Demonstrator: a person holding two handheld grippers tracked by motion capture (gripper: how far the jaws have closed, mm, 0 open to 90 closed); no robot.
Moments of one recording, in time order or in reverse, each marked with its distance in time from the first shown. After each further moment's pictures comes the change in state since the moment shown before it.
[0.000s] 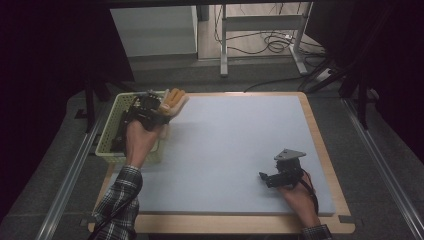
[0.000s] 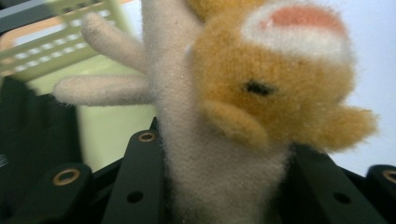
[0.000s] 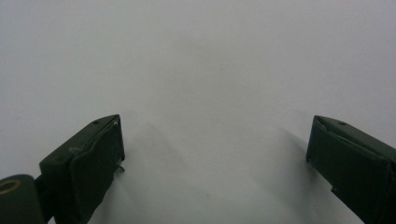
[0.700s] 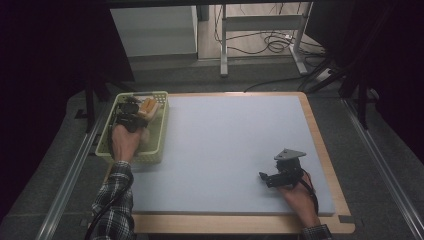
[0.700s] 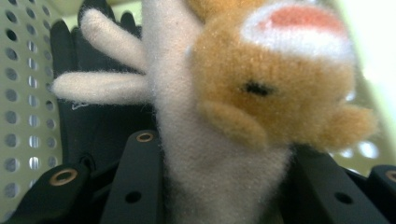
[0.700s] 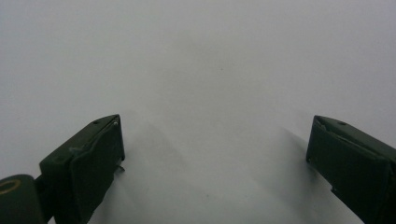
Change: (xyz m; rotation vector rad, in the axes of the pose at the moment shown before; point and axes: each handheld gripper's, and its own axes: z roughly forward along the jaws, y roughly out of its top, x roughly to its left) left arm 0.069 -0.029 0.055 0.133 0.125 -0.153; right arm 0.000 0.000 0.000 0.002 0.003 0.004
